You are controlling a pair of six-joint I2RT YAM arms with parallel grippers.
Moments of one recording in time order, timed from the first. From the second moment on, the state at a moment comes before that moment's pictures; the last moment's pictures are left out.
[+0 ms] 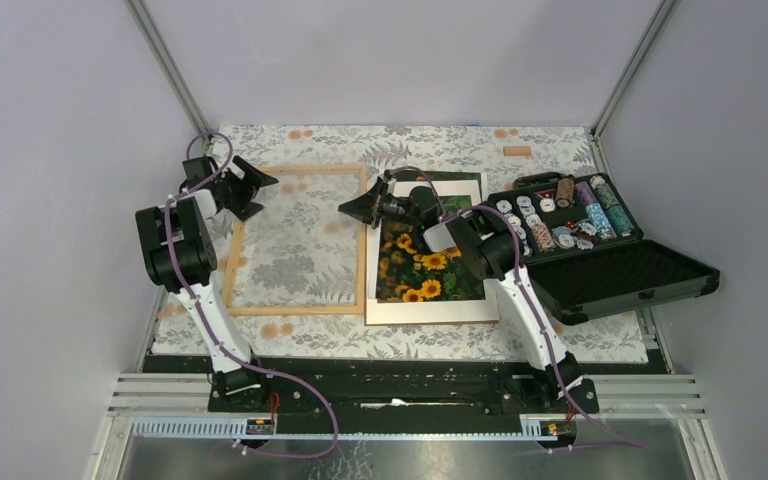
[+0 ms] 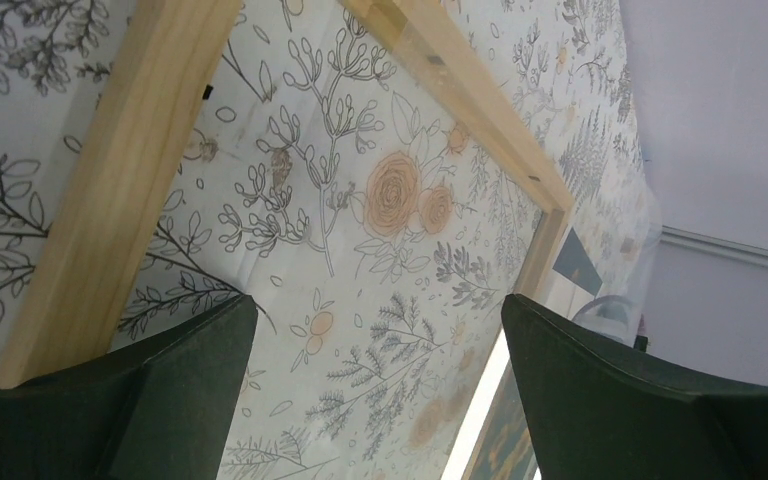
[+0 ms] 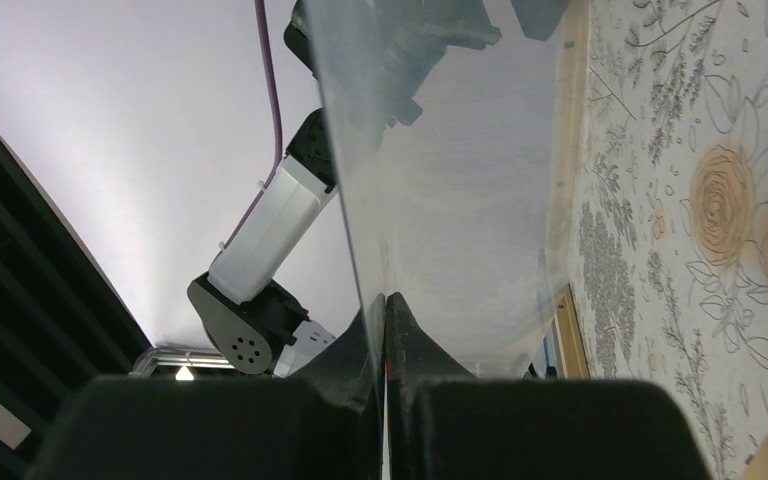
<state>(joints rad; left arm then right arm) 0.32 2.08 1.33 -0.03 0.60 -0.72 0.58 2.60 1.55 1.26 -0.77 1.90</state>
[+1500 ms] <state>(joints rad) 0.39 1.98 1.23 -0.01 0.82 -0.81 0.52 2.61 1.49 1.11 -0.83 1.63</state>
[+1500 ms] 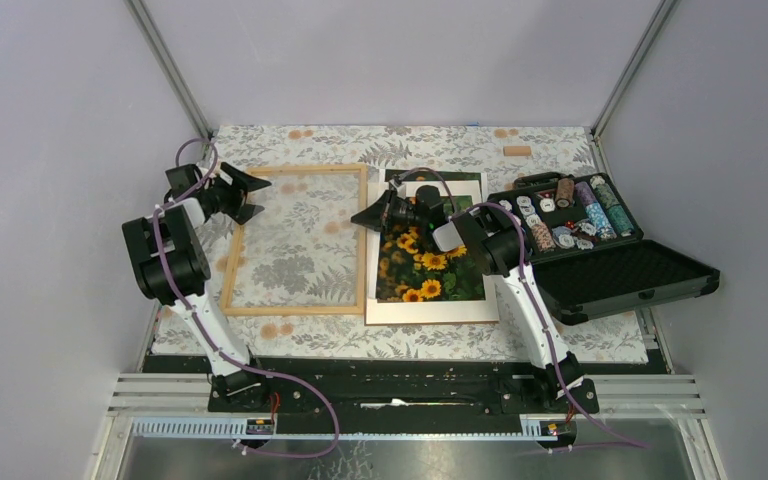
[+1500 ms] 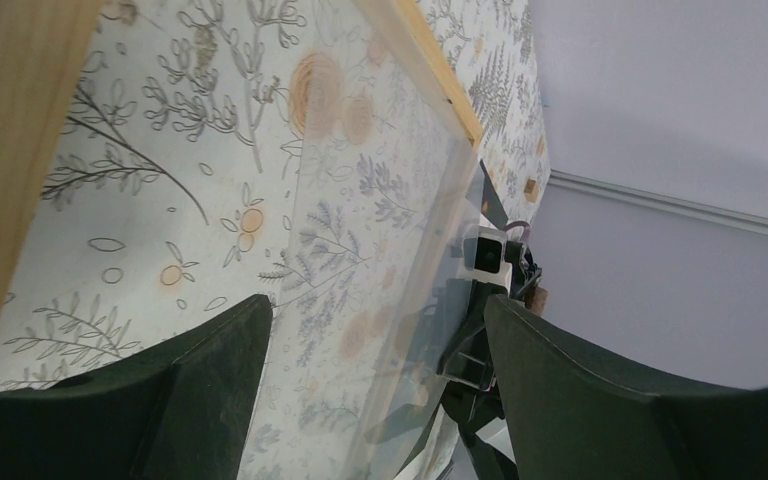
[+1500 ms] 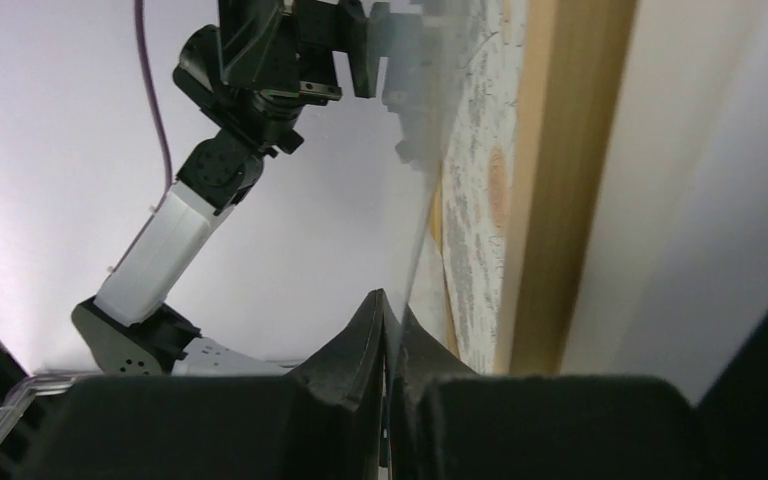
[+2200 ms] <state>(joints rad) 0.44 1.95 1.23 -0.01 0.77 -0.80 0.57 2.59 1.59 0.82 -0.80 1.36</state>
